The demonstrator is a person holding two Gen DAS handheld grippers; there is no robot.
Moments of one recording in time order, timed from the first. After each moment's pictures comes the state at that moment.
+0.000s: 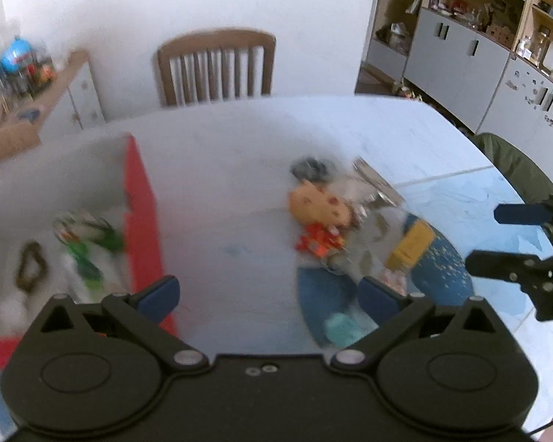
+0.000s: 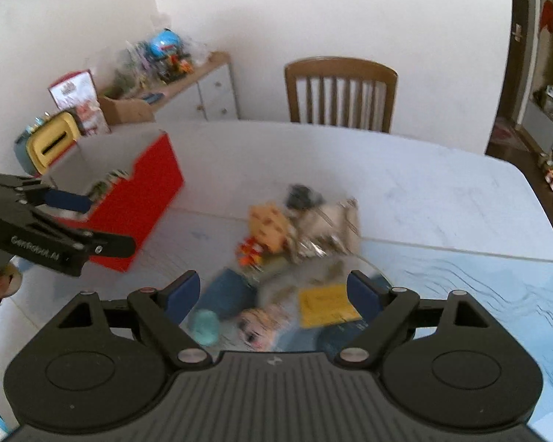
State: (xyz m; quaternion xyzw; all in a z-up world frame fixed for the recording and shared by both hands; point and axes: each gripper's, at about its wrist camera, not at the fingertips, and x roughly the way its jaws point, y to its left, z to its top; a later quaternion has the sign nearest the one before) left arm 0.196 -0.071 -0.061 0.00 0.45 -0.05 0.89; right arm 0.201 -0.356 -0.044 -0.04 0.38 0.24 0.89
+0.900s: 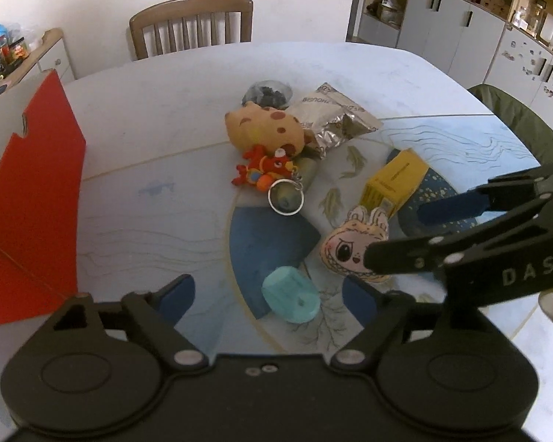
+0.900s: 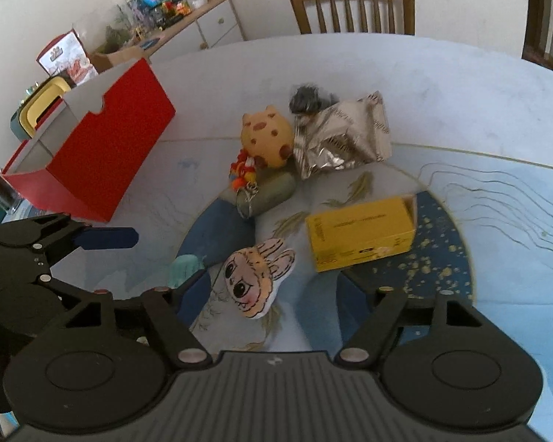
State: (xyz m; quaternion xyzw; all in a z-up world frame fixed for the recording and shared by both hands) left arm 0.195 -0.127 -0.144 0.02 0.46 -0.05 0.88; right arm 0.241 -0.349 -0.134 0.00 0.48 0.28 0.83
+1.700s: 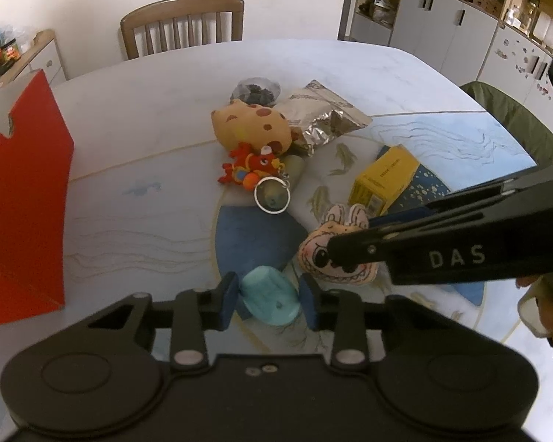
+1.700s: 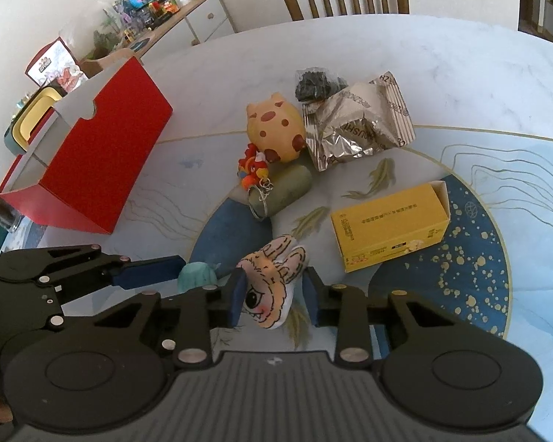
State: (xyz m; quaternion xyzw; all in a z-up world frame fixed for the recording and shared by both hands) left arm 0.196 -0.131 -0.148 0.02 0.46 -0.06 0.88; right arm 0.249 -0.334 -0.145 0.04 0.50 0.26 0.82
